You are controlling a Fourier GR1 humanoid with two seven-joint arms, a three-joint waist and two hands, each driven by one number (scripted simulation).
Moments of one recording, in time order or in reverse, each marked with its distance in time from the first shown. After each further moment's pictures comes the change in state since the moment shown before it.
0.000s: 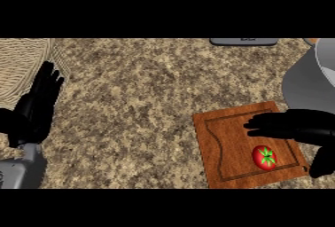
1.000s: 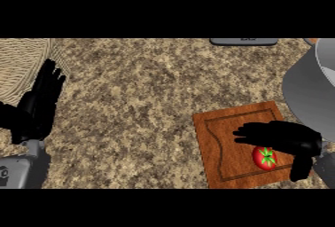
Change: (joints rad) left arm -0.027 -0.051 0.045 0.021 -0.052 -0.038 0.012; right arm 0.121 0.225 -0.092 0.104 0.346 -0.050 0.002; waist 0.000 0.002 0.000
